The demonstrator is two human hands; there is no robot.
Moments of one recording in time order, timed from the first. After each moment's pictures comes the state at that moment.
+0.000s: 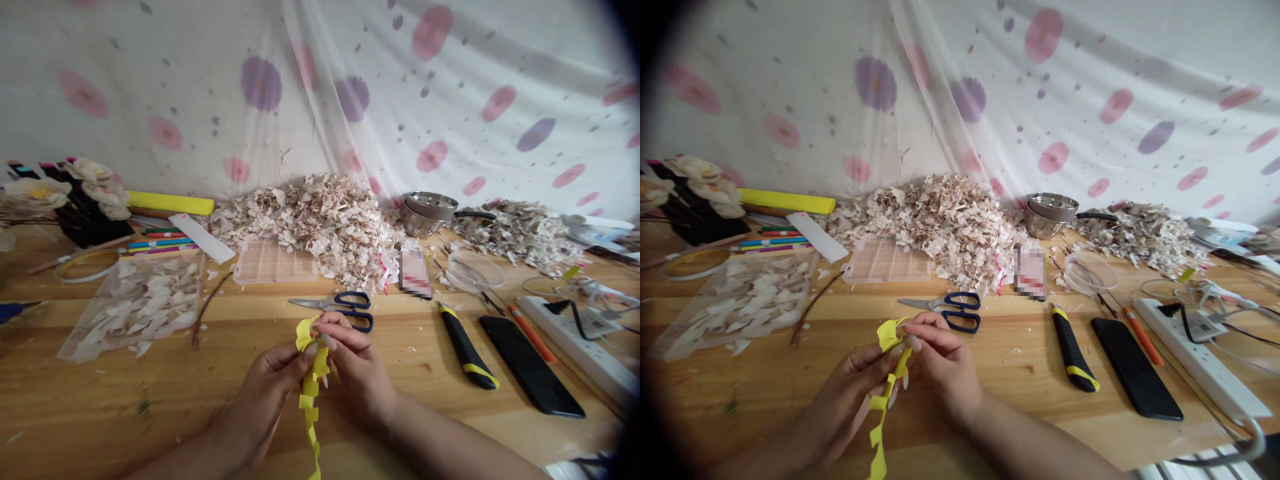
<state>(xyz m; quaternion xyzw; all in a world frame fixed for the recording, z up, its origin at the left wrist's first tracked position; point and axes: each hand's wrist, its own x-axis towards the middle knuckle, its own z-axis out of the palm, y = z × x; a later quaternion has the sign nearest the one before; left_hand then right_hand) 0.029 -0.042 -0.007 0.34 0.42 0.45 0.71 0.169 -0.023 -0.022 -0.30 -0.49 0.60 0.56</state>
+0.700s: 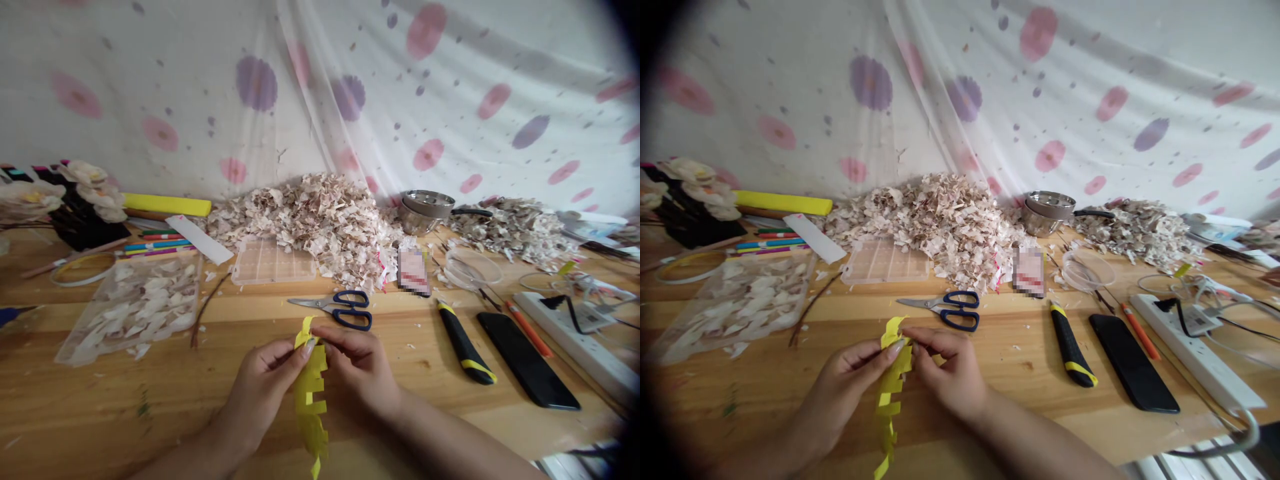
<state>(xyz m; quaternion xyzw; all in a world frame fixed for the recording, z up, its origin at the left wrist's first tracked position) 0.021 -0.037 -0.003 0.42 0.48 0.44 0.64 0.183 -0.025 -0.022 -0.37 -0.62 0.48 0.49</state>
